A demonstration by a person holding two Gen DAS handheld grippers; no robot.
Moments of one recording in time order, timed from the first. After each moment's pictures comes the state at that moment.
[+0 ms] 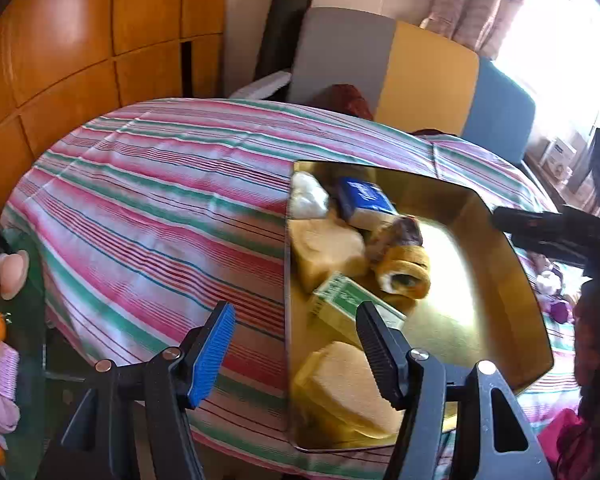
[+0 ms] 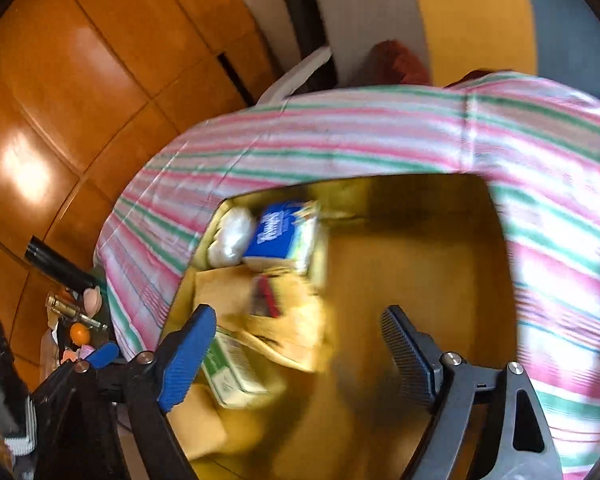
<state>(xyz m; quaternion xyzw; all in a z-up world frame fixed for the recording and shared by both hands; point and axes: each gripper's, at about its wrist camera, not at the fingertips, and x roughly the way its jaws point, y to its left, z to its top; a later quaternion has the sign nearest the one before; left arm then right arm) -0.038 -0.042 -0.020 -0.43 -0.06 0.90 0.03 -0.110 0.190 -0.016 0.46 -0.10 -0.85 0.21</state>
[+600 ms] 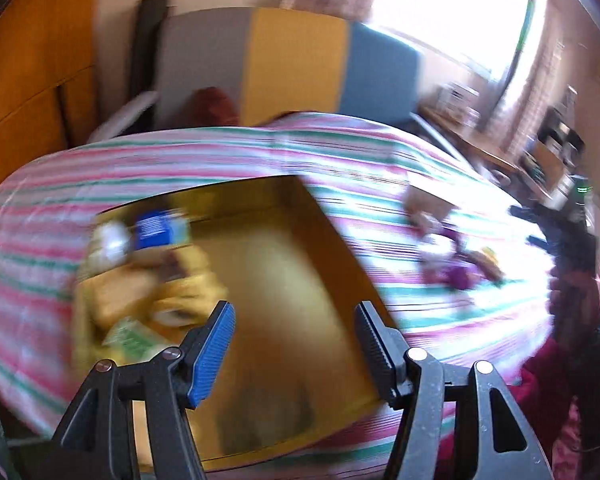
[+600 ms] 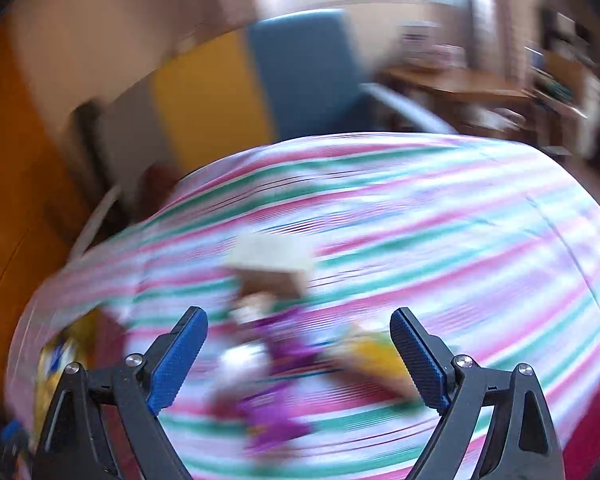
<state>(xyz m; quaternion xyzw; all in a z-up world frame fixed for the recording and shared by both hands) -0.041 0.123 0.019 -0.42 0.02 0.88 0.23 -0.027 0.527 0.007 0.35 -0.21 -0.90 -0.14</state>
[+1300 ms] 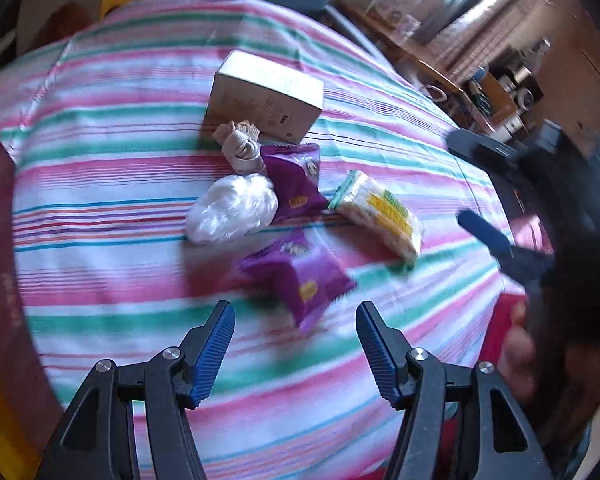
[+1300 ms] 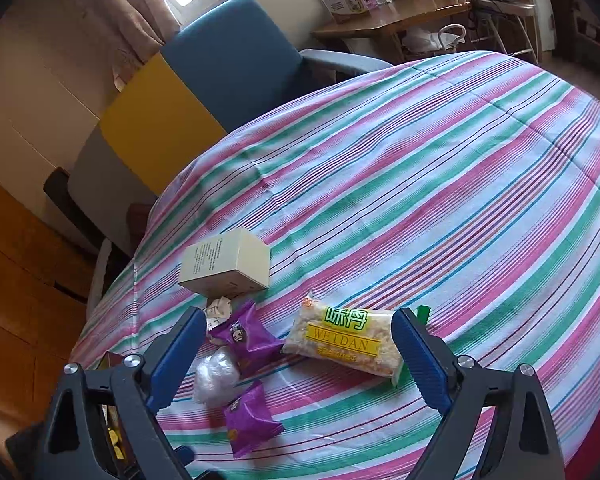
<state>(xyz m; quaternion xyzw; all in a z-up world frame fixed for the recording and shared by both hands) -0.086 0.361 -0.059 -0.58 -0.01 0.74 0.33 -0.018 0.577 -0.023 0.36 -0.35 -0.85 -0.14</state>
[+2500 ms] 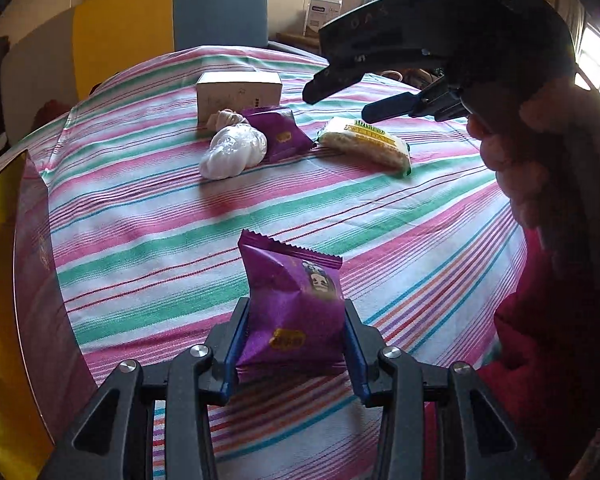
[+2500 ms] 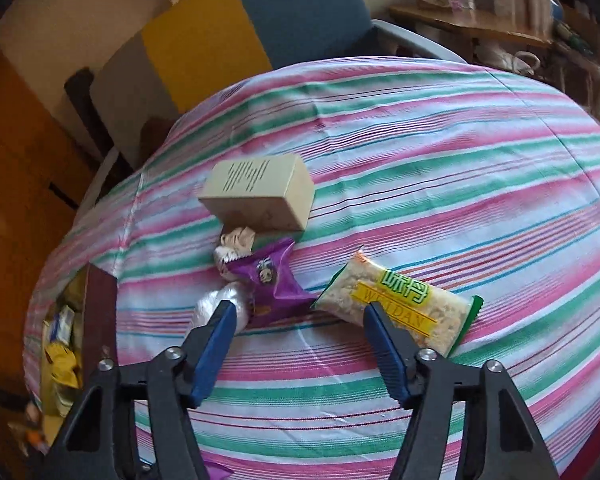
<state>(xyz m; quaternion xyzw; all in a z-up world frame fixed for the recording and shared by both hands) 0.016 0.298 -0.081 -0.43 0.13 0.80 0.39 -0.051 0.518 -0.039 0.45 -0.21 -0.86 -0.07</state>
